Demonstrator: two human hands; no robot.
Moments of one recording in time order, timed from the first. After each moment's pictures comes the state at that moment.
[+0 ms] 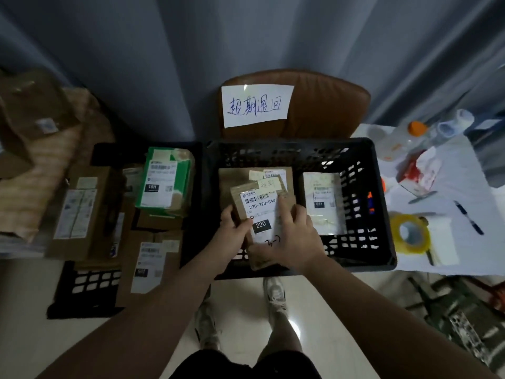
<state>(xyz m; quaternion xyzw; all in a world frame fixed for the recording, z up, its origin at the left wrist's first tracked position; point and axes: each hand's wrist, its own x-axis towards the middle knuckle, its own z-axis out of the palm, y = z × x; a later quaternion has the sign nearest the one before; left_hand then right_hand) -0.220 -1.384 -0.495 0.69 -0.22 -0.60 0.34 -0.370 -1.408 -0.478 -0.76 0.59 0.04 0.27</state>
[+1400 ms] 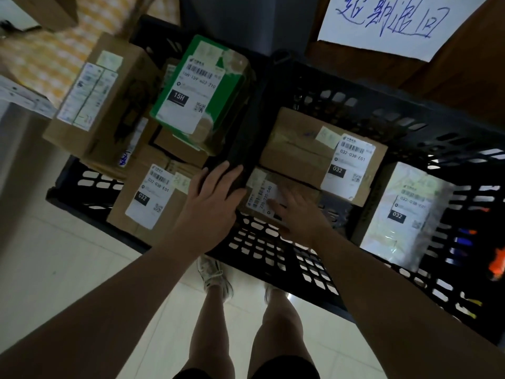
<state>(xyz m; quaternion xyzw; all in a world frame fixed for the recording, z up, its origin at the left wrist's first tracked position) -0.170 -1.344 -0.610 0.75 -0.65 -0.05 -0.03 -0.343 -1.491 -0.697 -0.95 0.14 0.24 0.14</state>
